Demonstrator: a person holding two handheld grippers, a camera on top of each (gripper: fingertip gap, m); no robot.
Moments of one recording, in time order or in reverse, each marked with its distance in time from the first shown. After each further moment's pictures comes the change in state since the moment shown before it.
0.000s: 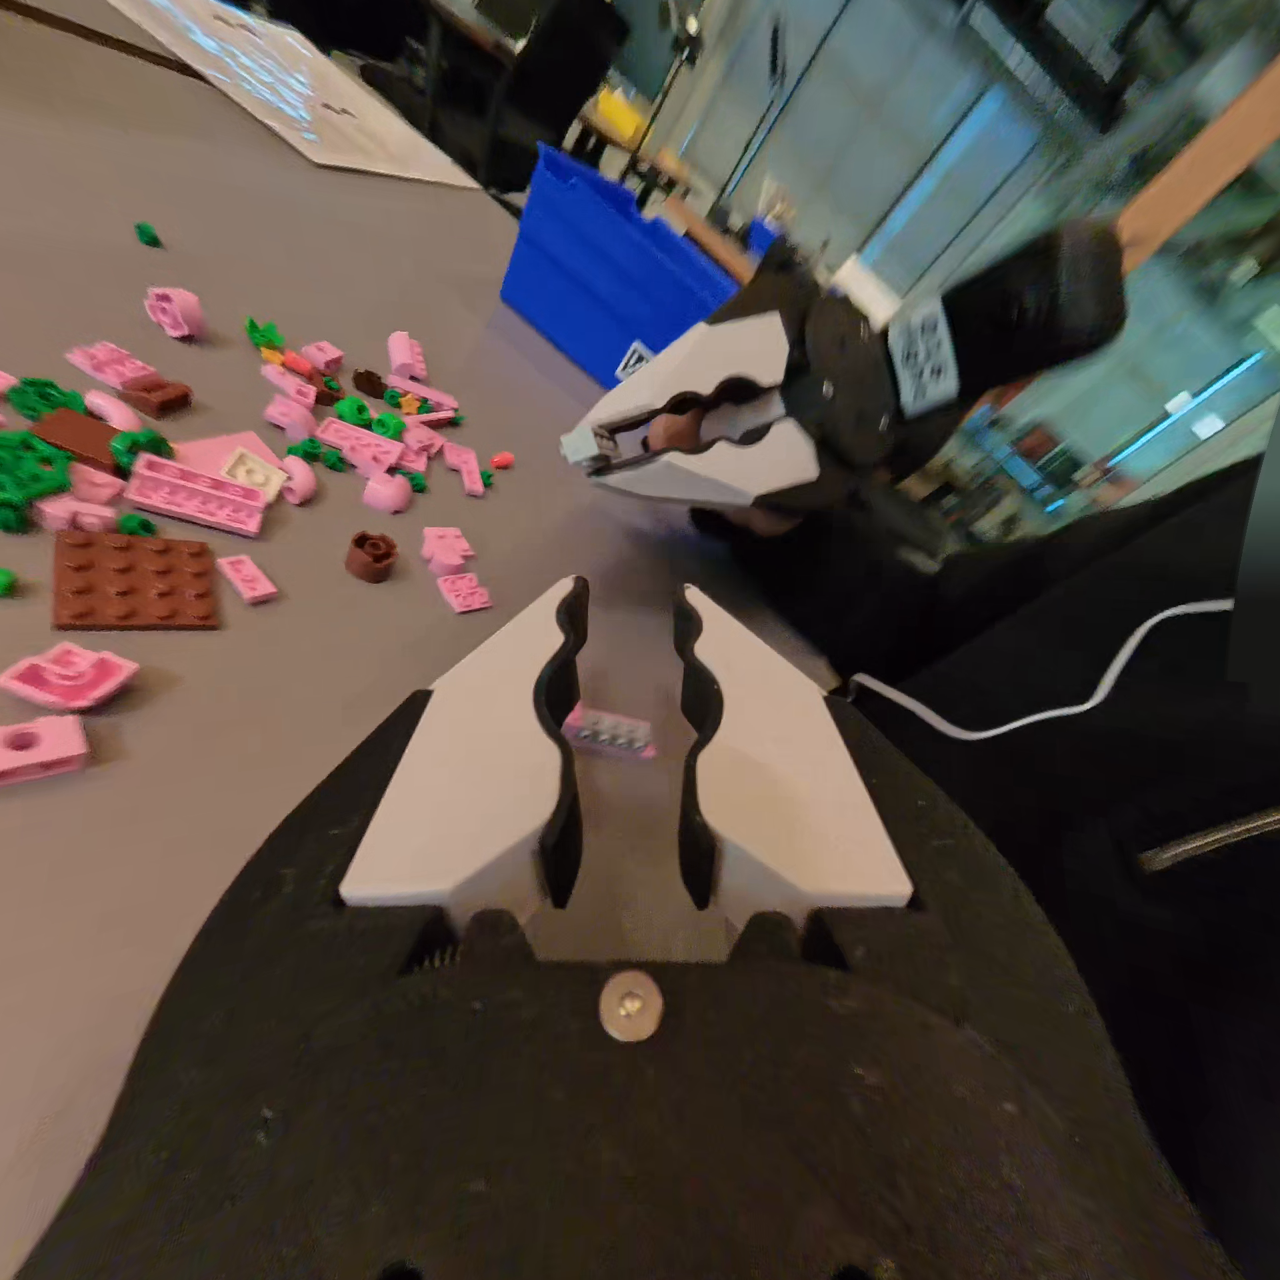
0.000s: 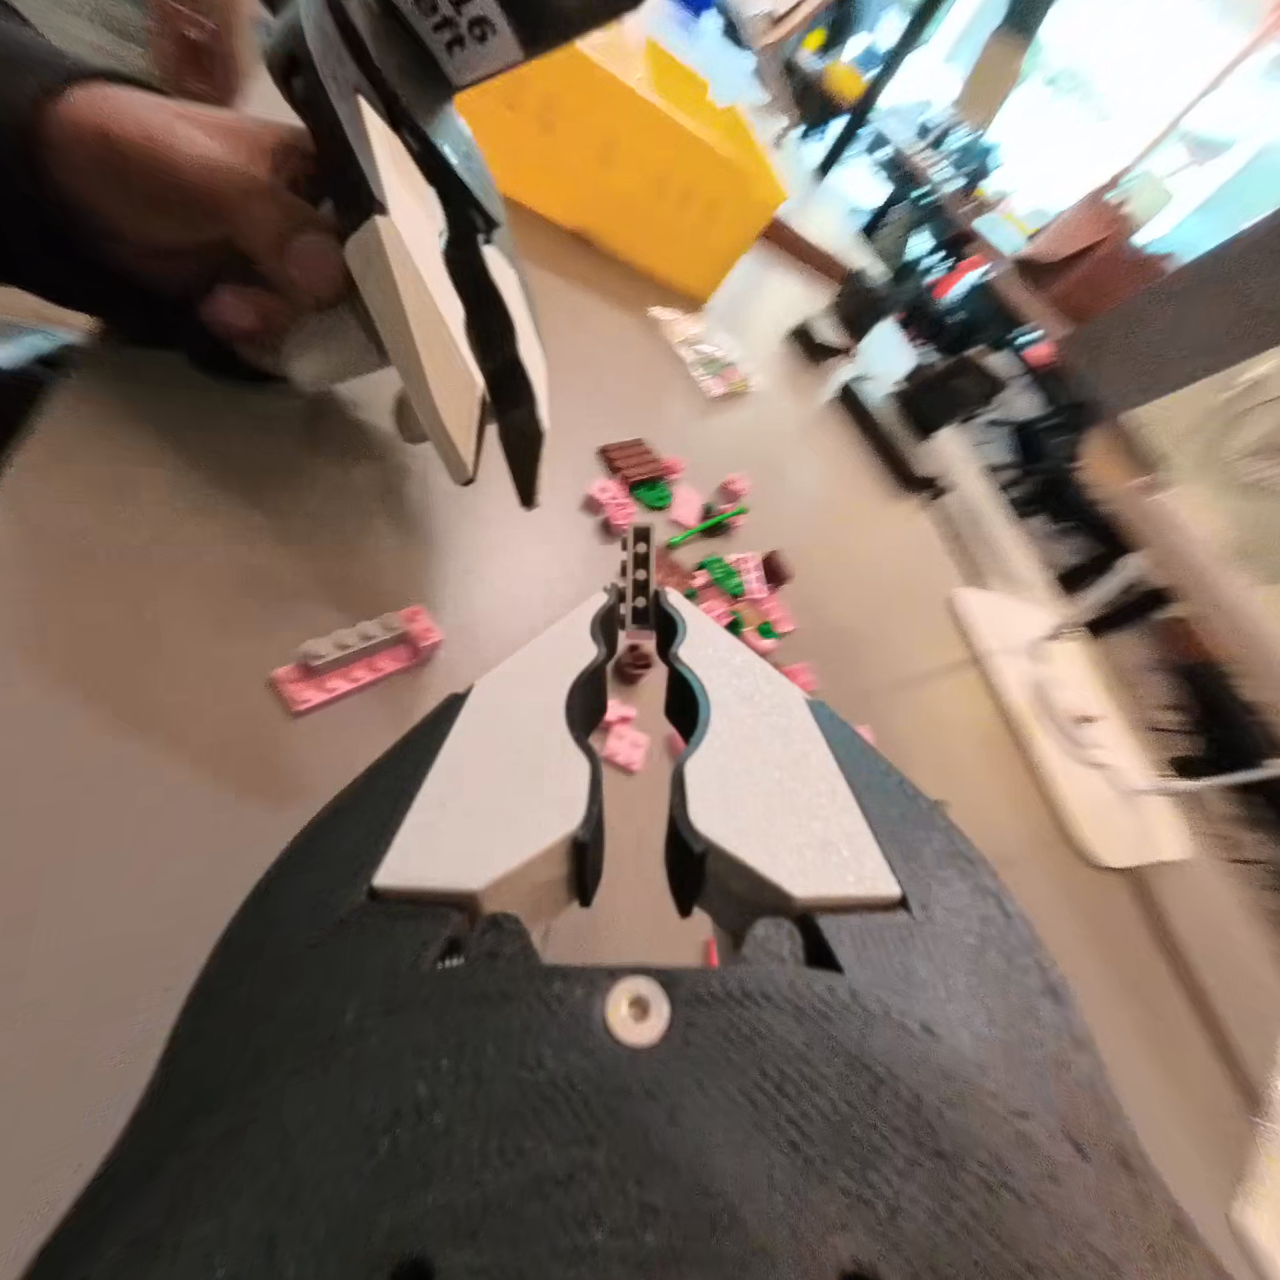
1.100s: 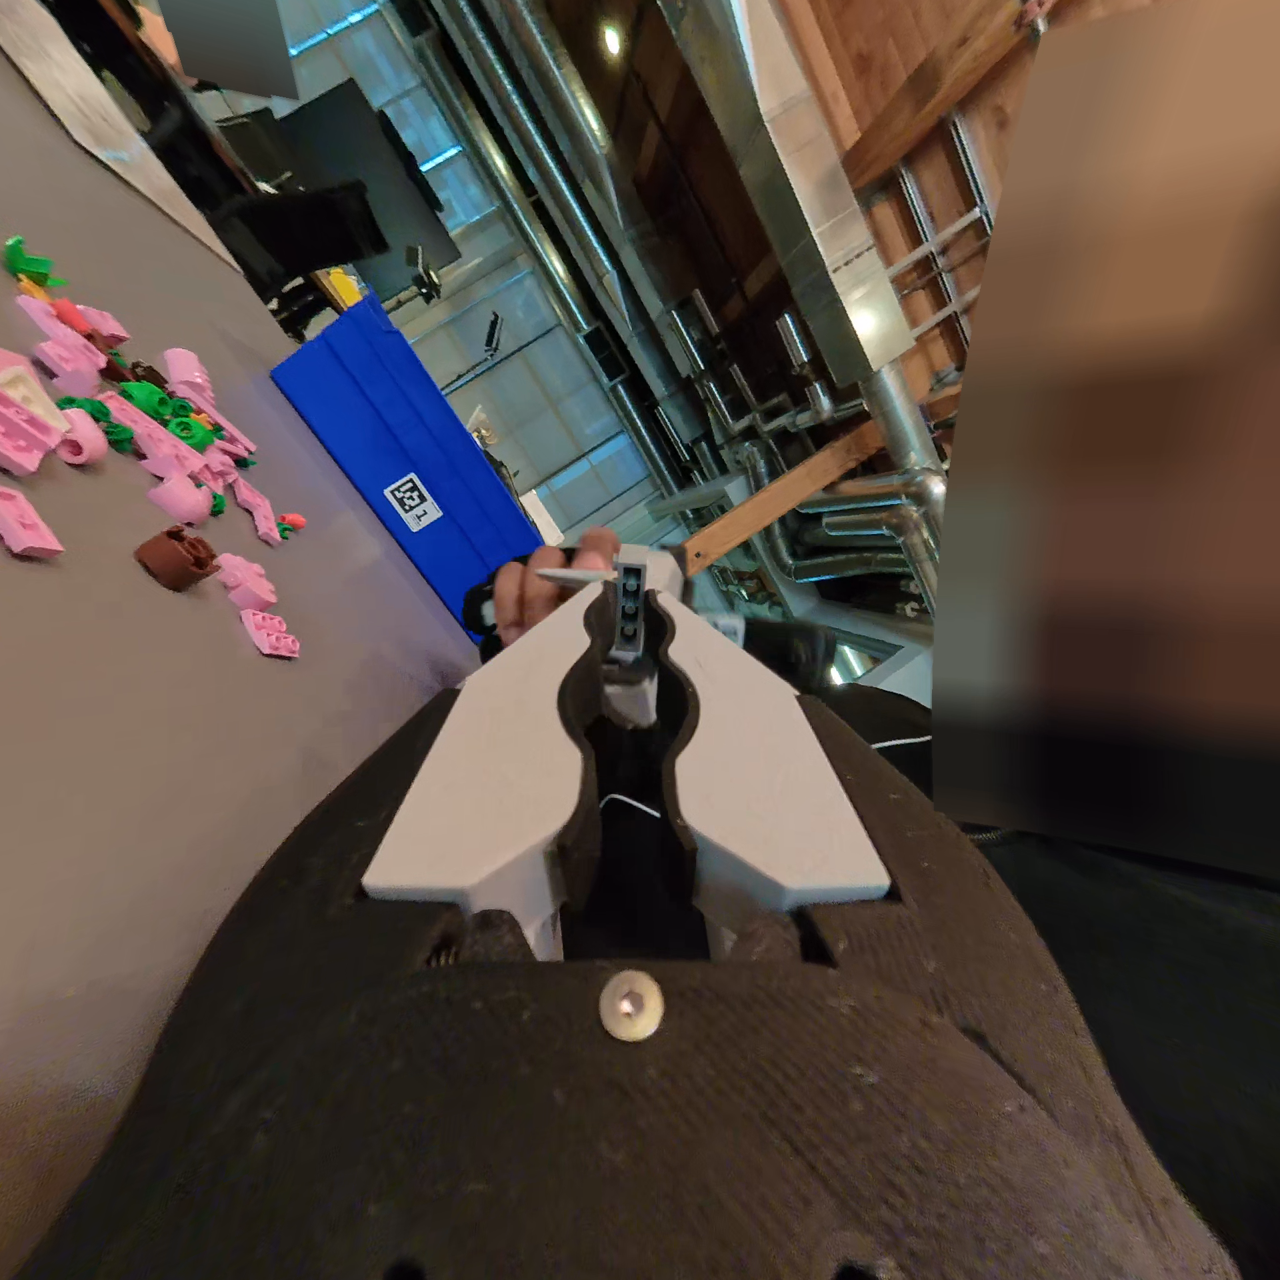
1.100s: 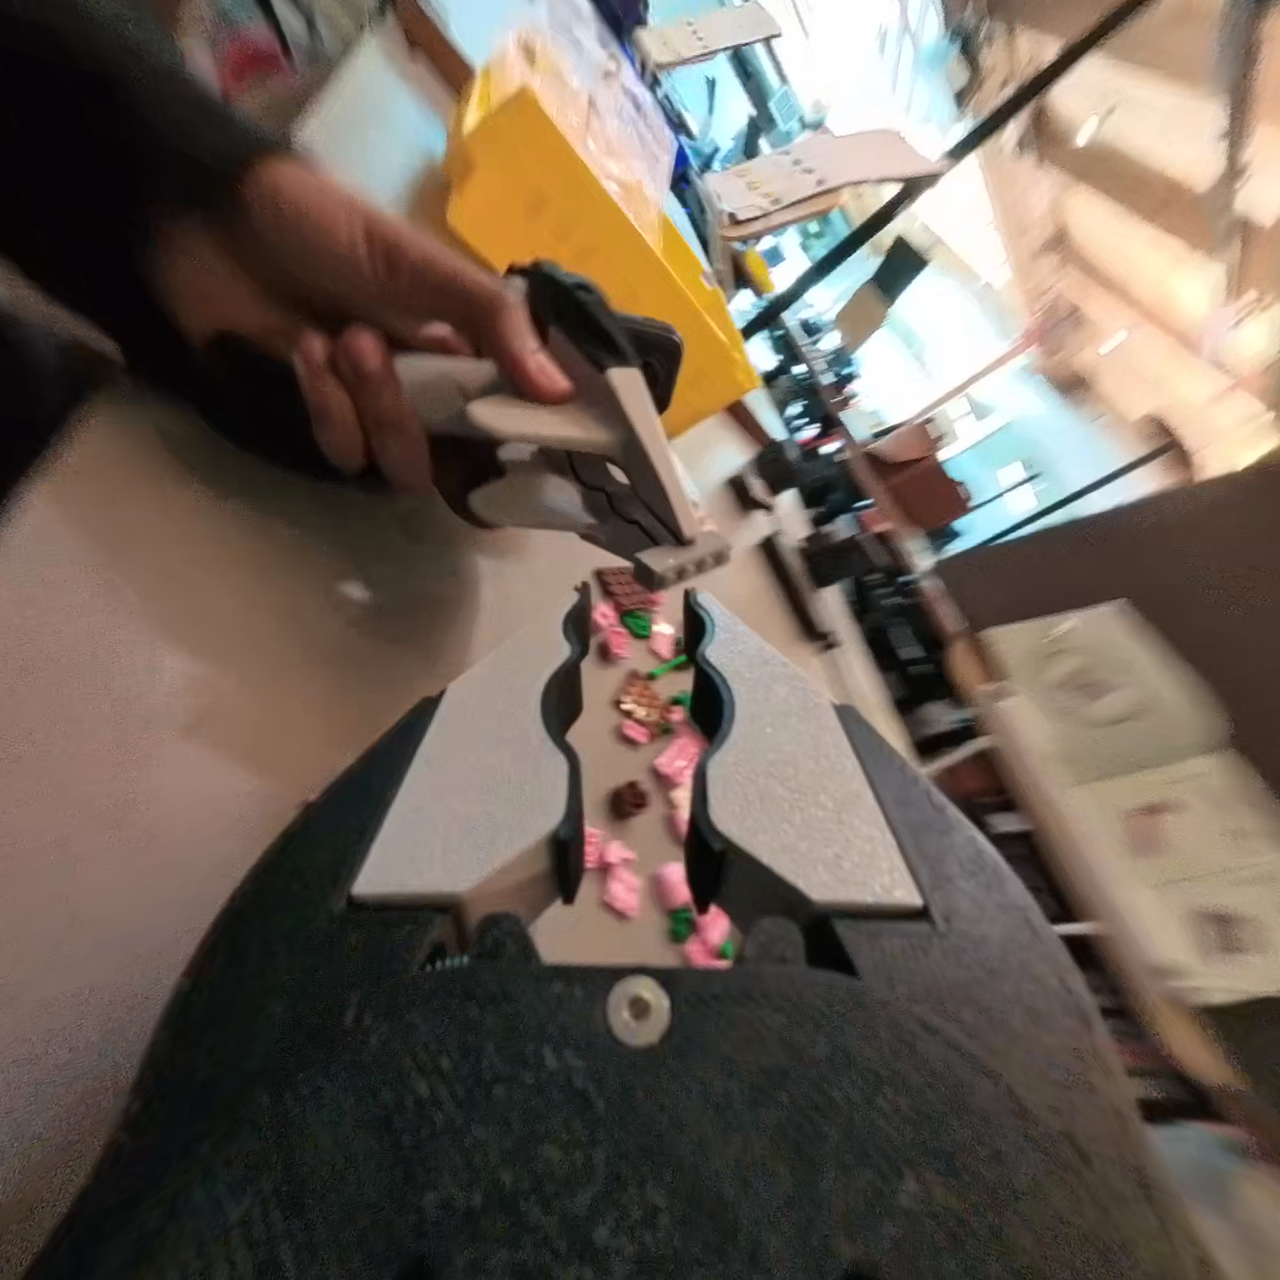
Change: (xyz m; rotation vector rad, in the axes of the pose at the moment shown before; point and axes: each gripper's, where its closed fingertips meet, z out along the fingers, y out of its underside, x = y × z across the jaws) left arm 0.010 -0.033 -0.027 0.310 0.449 -0.476; right arm -0.037 -0.047 0.014 0.125 0.099 -0.262
